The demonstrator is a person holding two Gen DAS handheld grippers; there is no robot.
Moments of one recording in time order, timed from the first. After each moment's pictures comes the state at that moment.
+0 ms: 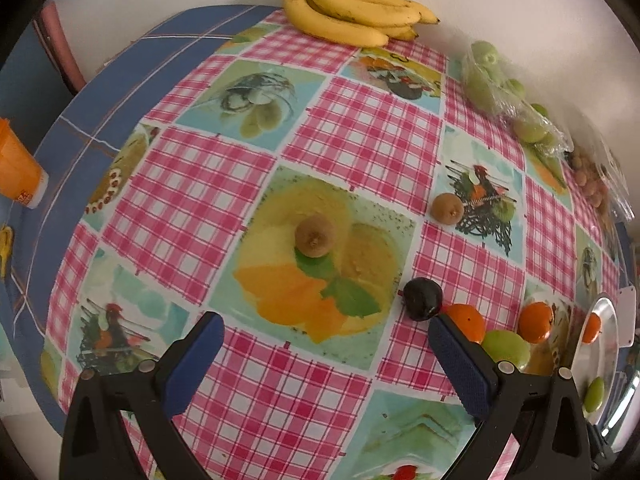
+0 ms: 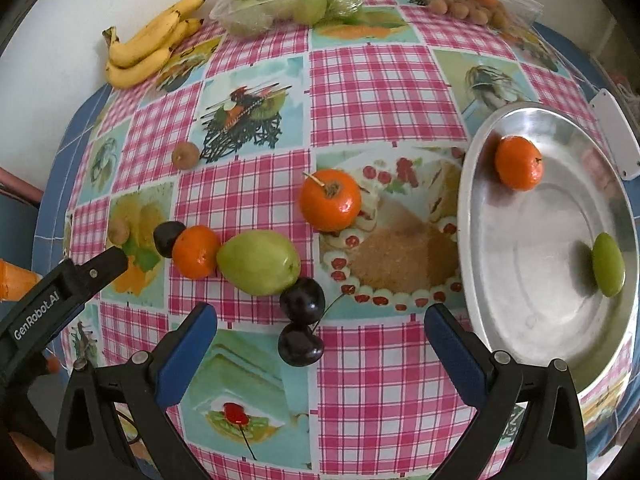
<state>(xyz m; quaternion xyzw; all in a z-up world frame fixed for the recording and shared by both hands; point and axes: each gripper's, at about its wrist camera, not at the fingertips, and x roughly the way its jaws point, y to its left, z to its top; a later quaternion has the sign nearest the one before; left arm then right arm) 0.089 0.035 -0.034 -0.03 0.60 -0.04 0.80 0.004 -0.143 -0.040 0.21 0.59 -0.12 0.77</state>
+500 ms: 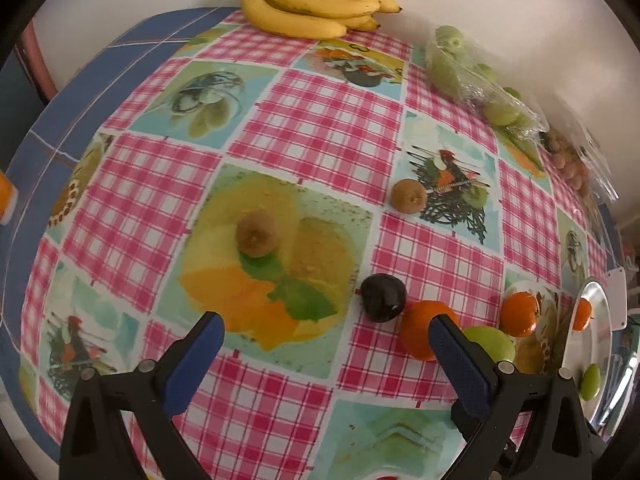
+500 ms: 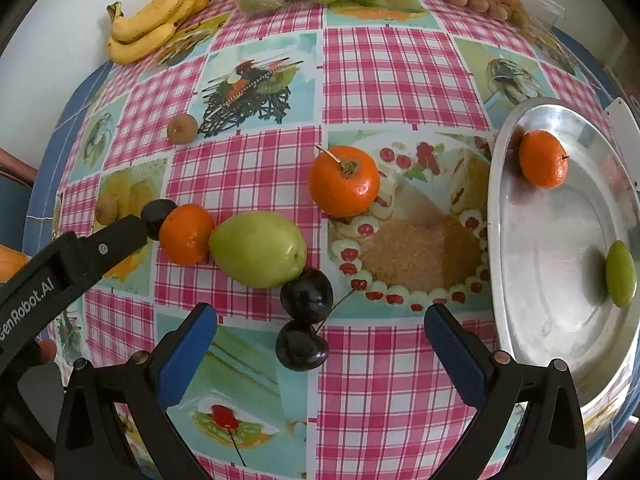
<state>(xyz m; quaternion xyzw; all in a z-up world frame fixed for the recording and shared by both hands) 0.088 0.013 -0.045 -0.03 0.59 -0.09 0.80 0.005 -0.135 -0.058 0.19 0.61 -0.11 0.76</state>
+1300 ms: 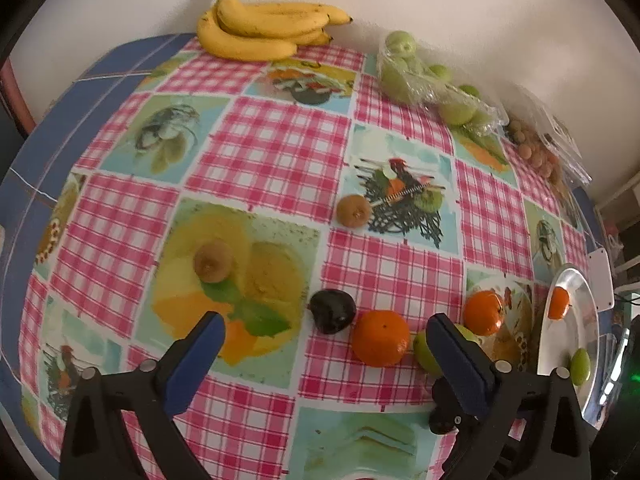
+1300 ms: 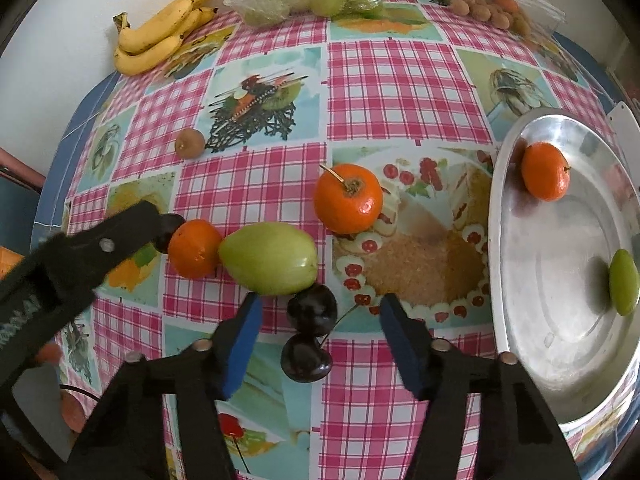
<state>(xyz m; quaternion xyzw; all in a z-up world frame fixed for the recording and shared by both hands) 0.090 -0.009 -0.032 -0.02 0.57 -0.14 0.81 0.012 -0.137 -0.055 0.20 0.59 -0.10 0.78</state>
